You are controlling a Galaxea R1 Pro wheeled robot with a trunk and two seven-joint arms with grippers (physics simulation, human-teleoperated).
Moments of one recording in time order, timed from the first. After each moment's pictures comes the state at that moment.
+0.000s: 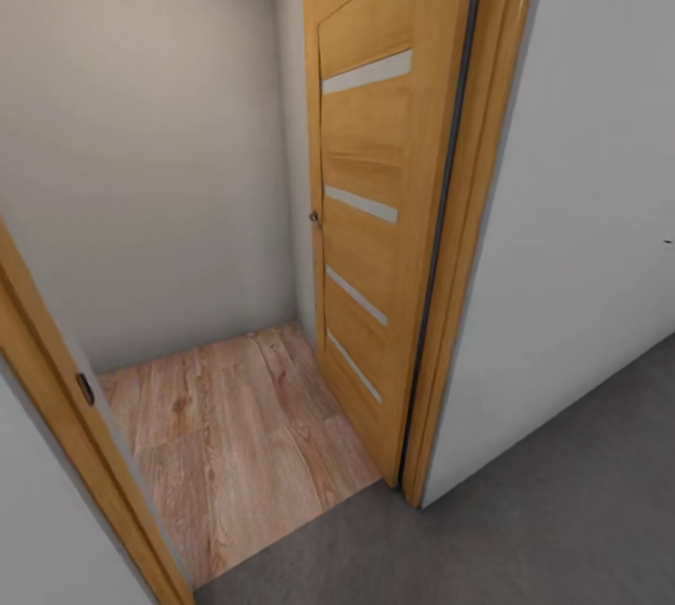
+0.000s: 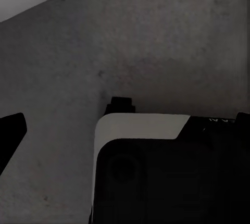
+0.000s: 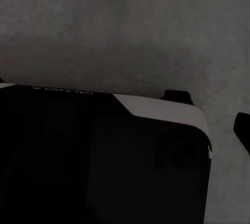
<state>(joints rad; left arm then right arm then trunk) -0.31 0.01 0.02 0.00 0.05 0.04 0.04 -0.22 0.12 0.50 0.03 -0.43 -0.12 -0.02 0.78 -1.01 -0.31</state>
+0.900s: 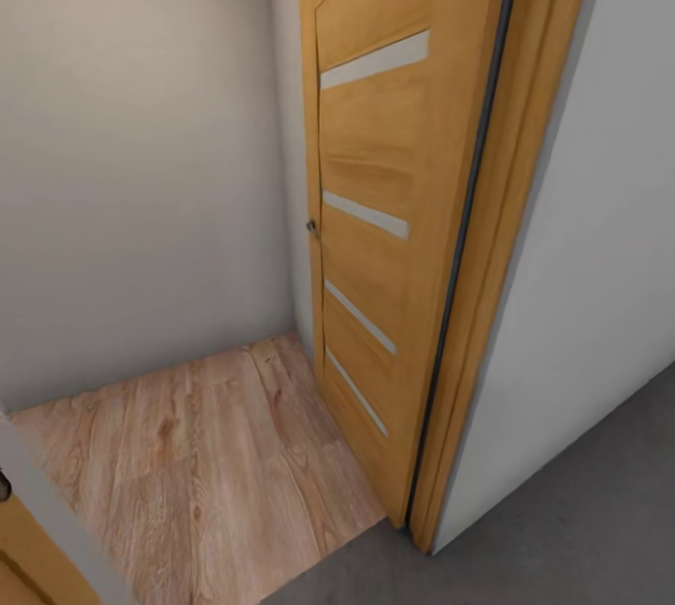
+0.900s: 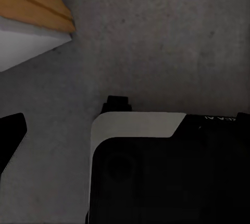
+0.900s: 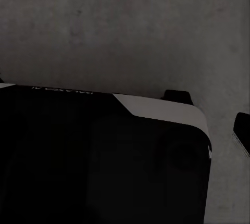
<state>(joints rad) -0.31 0.00 0.02 0.00 0.05 0.04 0.04 -0.22 0.12 0.50 0.03 -0.43 -0.12 -0.02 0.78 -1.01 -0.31</state>
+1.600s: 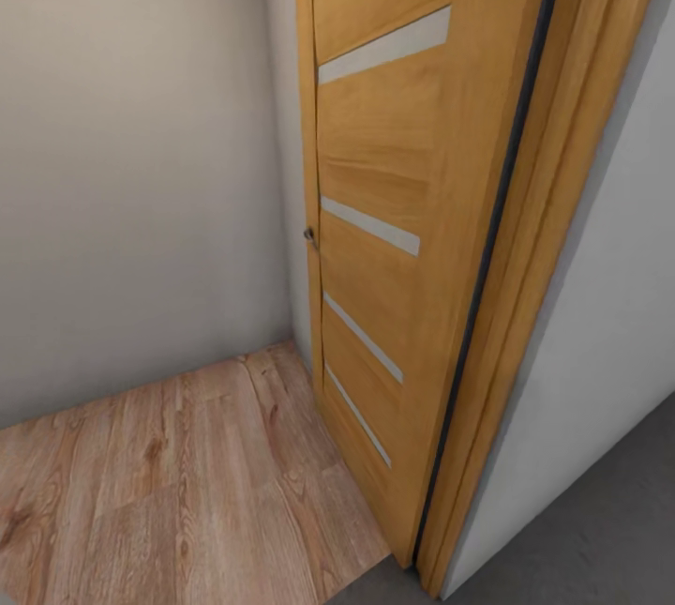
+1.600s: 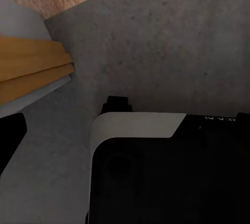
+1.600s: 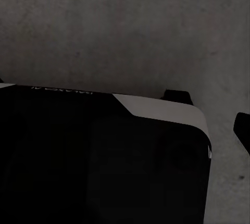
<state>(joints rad) -0.31 0.00 0.02 0.00 0.05 0.04 0.04 -0.22 0.12 0.50 0.03 -0.43 -0.12 -0.02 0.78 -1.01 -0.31</state>
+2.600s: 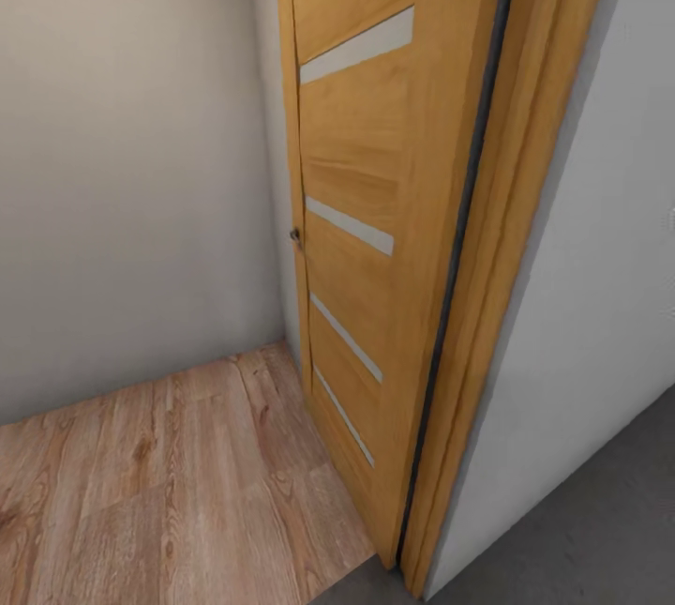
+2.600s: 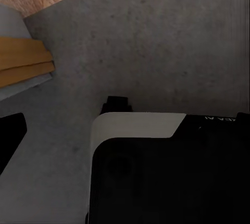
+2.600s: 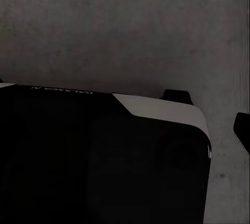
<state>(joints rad) -0.31 0.00 0.02 0.00 0.05 0.04 0.04 -0.22 0.12 0.50 0.03 -0.43 -0.11 -0.02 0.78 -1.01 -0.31</state>
